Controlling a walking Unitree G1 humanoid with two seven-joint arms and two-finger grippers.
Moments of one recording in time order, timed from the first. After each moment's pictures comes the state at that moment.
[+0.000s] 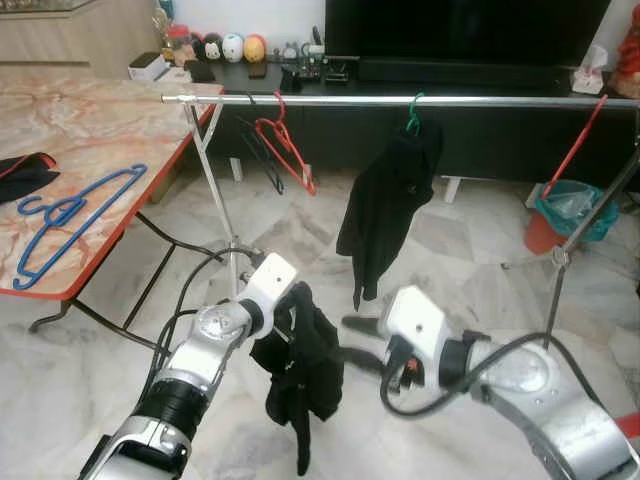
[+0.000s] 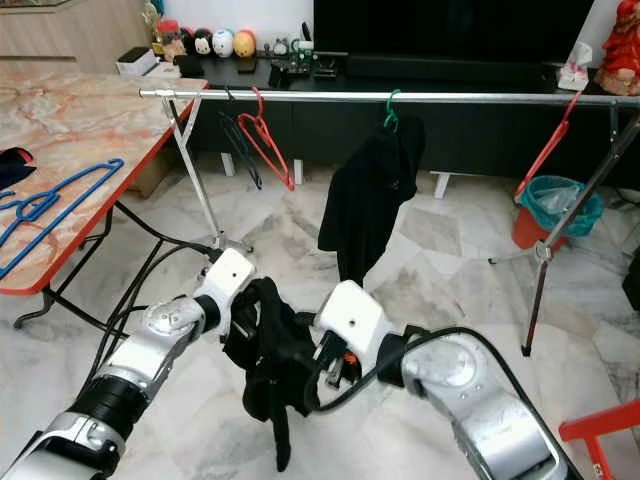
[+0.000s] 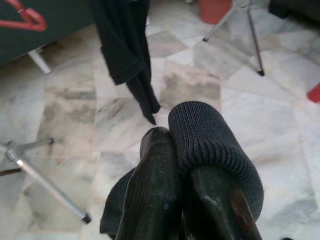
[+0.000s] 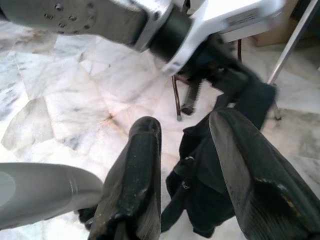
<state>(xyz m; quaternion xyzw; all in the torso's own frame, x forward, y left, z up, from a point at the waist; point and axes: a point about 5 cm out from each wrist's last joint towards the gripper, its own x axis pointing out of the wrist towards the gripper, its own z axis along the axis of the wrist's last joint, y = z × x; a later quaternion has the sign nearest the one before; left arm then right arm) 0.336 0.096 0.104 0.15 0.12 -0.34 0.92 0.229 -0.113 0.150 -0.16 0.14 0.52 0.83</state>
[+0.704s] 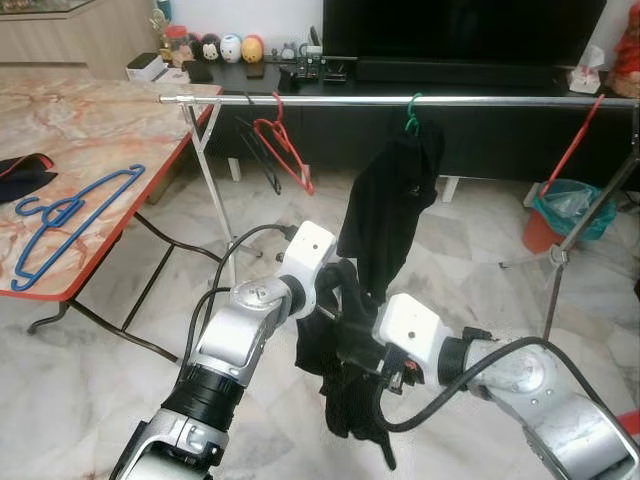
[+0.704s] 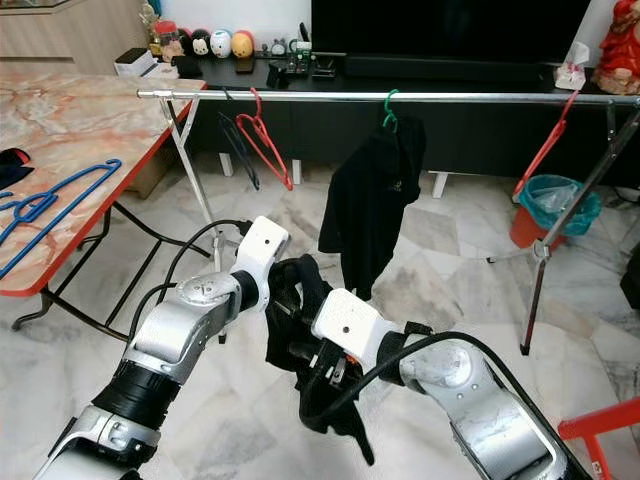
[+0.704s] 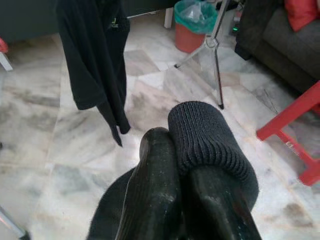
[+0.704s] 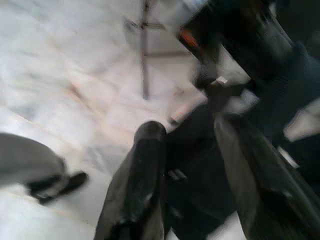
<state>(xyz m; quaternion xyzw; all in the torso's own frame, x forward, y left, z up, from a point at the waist) 0.329 0.054 0.158 0.04 0.14 -0.35 0.92 0.246 -0.128 0.148 -0.28 0.14 0.45 0.84</state>
